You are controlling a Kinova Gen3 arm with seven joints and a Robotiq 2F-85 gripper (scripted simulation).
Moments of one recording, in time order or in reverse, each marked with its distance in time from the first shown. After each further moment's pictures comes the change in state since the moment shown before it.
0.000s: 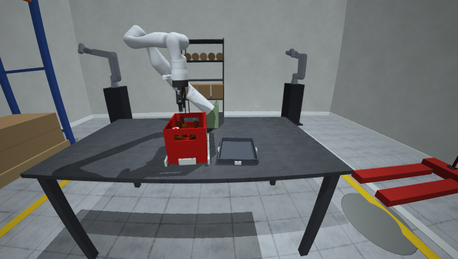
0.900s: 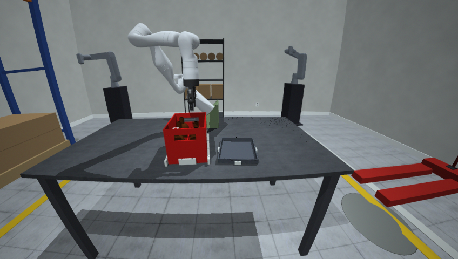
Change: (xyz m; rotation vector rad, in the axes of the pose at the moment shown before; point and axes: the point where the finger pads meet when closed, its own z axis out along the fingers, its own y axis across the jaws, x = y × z) arm -0.052 0.001 -0.002 0.002 -0.005 0.016
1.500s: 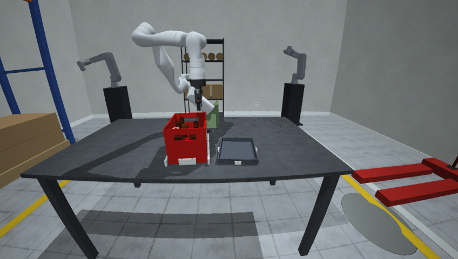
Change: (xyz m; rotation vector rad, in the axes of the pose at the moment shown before) arm -0.032 -0.001 0.001 0.000 0.002 -0.009
